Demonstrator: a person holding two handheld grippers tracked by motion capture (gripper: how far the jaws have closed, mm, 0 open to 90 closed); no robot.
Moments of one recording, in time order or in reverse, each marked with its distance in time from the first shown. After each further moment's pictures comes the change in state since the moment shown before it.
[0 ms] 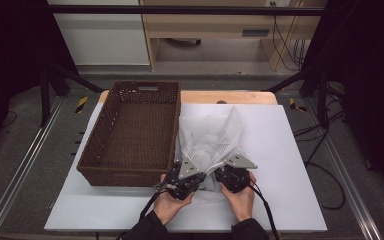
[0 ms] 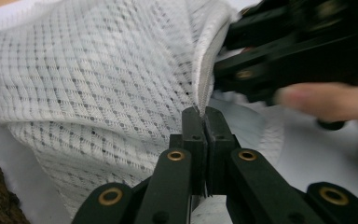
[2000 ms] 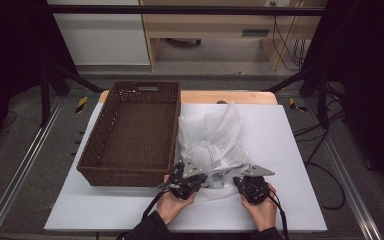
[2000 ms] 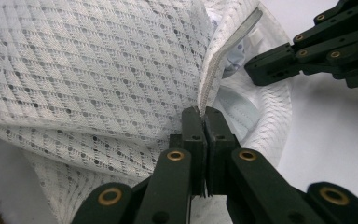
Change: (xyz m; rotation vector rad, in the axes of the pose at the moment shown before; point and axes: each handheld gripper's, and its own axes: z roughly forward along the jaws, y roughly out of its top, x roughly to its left) left arm 0.001 -0.005 0.012 0.021 -0.001 -0.012; right arm -0.031 -0.033 -0.033 0.218 -0.004 0.028
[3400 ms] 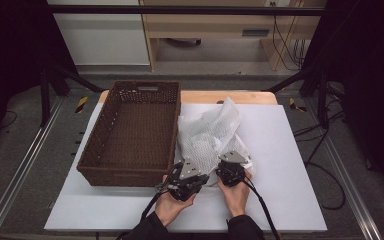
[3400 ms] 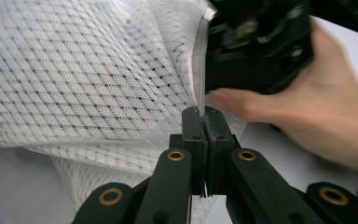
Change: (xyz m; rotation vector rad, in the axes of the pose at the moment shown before) left arm -0.006 0.007 -0.013 -0.028 -0.045 0.007; right arm 0.033 0.044 0.053 -0.170 -0.106 -0.029
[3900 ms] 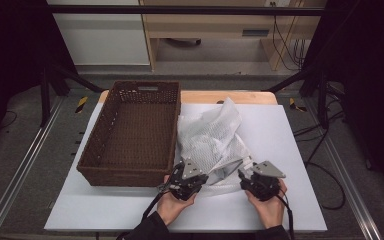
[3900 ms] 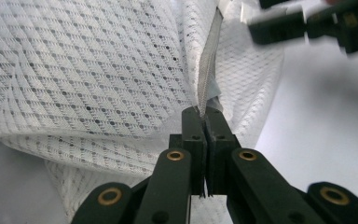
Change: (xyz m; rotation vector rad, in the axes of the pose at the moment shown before) left arm 0.005 -0.007 0.013 0.025 0.028 -0.001; right arm -0.058 -0.024 -0.071 -0.006 -0.096 -0.007
